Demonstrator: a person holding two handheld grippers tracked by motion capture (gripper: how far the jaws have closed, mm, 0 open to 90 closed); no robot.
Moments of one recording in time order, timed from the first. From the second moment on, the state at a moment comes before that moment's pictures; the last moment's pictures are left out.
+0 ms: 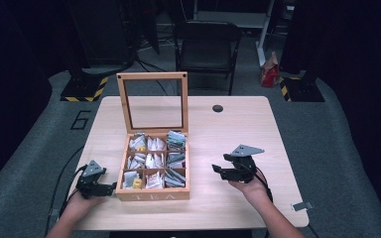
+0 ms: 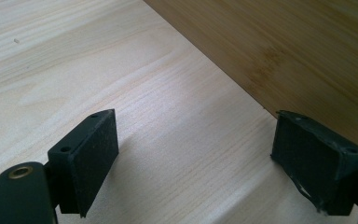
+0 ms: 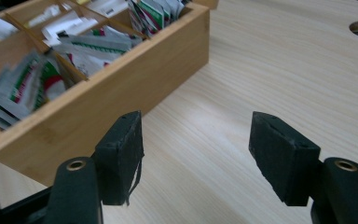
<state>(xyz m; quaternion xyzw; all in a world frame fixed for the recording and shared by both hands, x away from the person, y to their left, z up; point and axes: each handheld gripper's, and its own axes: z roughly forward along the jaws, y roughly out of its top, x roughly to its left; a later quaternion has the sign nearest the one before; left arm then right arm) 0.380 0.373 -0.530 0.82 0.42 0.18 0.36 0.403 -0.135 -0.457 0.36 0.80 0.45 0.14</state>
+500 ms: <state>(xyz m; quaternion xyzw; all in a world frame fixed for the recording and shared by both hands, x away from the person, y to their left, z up) 0.379 0.373 -0.530 0.81 0.42 0.18 0.36 0.400 -0.115 -0.435 0.33 0.81 0.46 0.13</state>
